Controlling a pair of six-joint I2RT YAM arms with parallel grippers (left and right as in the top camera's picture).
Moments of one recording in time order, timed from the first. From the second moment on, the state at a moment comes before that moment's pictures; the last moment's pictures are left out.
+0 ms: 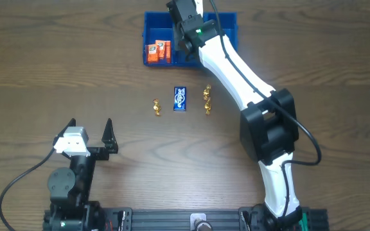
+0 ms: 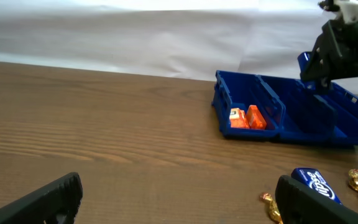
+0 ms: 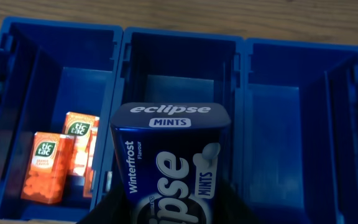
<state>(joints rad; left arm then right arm) -0.03 0.01 0.03 -0.13 0.05 -0.12 0.50 2.21 1.97 -0.69 0.28 0.36</state>
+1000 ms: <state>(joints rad) -0.03 0.01 0.03 -0.13 0.05 -0.12 0.52 2.18 1.99 -0.94 0.29 0.43</state>
